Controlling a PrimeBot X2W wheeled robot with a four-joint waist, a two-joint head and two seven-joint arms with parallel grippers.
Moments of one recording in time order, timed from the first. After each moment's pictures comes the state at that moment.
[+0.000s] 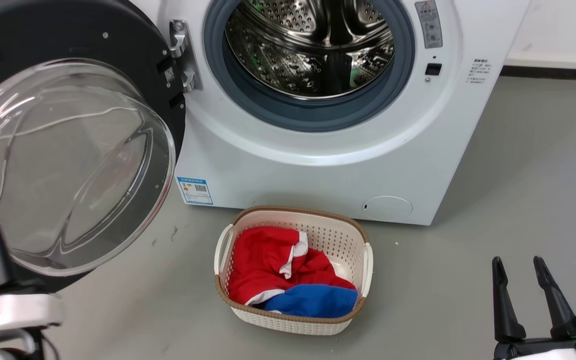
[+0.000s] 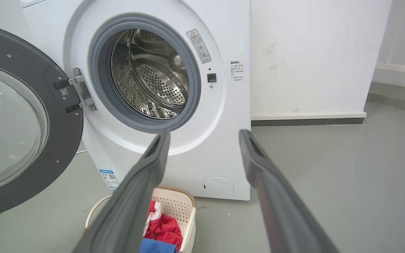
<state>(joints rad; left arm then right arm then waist) -0.10 0.16 0.39 0.03 -0.03 -0.10 -0.26 0.15 -0.05 -0.07 -0.03 0.16 0.13 -0.26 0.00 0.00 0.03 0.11</state>
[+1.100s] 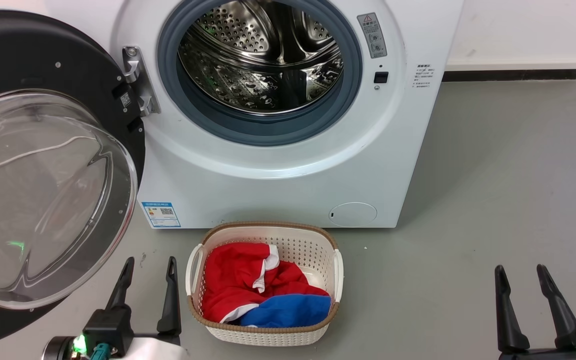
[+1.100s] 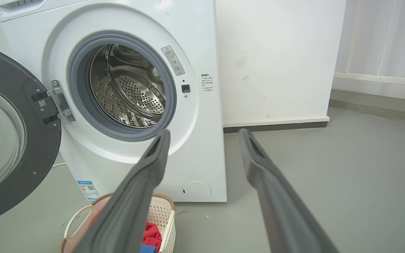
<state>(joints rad) 0.06 0.05 0.01 0.09 -0.05 -0.03 -0.26 0.20 -0.05 -0.07 -0.07 0.15 0.13 -0.26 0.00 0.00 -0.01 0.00</state>
